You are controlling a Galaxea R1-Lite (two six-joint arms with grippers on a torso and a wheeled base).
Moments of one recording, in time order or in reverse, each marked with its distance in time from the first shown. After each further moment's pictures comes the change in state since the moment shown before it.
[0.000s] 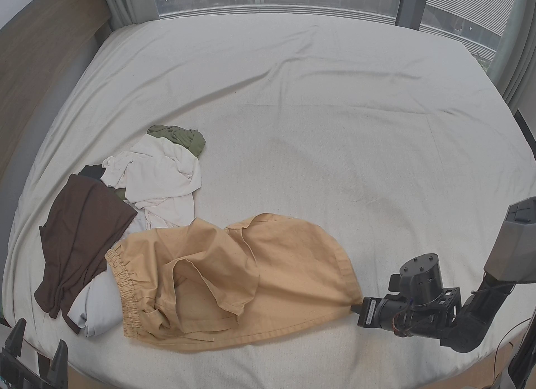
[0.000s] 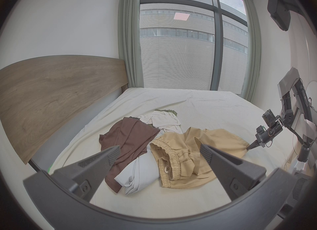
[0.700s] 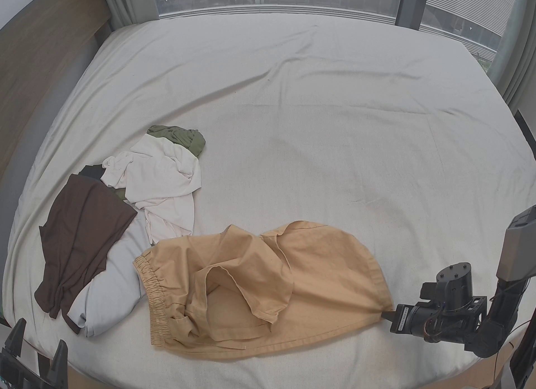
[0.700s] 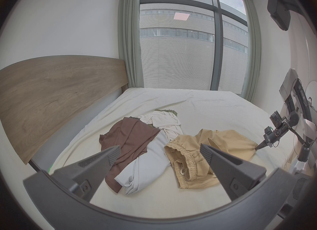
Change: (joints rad) left arm 0.001 0.000 0.000 0.000 0.000 0.001; right arm -0.152 0.006 0.251 -0.228 0.060 -0.047
